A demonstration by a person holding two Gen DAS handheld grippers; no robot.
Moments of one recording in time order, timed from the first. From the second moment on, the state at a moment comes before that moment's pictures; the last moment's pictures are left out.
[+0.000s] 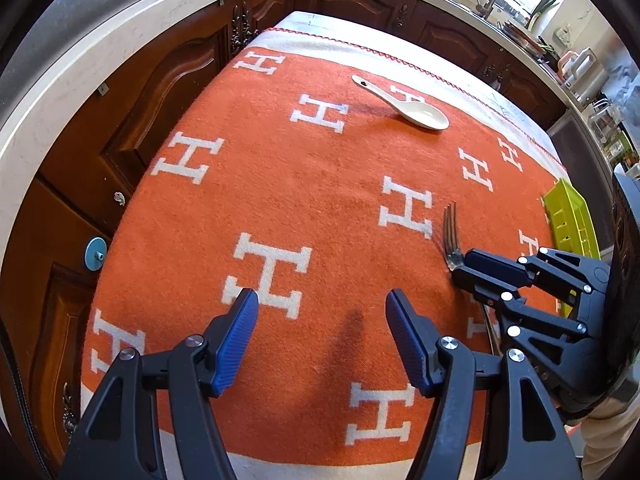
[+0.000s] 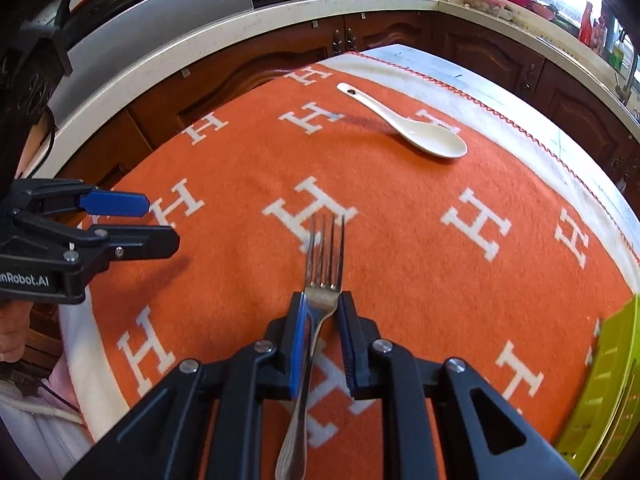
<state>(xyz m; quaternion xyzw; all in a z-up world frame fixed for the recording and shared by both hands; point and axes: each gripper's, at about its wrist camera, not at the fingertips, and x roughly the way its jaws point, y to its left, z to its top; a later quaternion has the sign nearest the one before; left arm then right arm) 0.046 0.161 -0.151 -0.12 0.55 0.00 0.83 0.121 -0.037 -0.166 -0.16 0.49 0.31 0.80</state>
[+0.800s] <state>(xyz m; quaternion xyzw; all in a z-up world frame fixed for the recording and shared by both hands) 0.087 0.144 -0.086 0.00 0.48 -0.01 0.88 0.096 -0.108 -0.094 0.01 0.44 0.23 0.87</state>
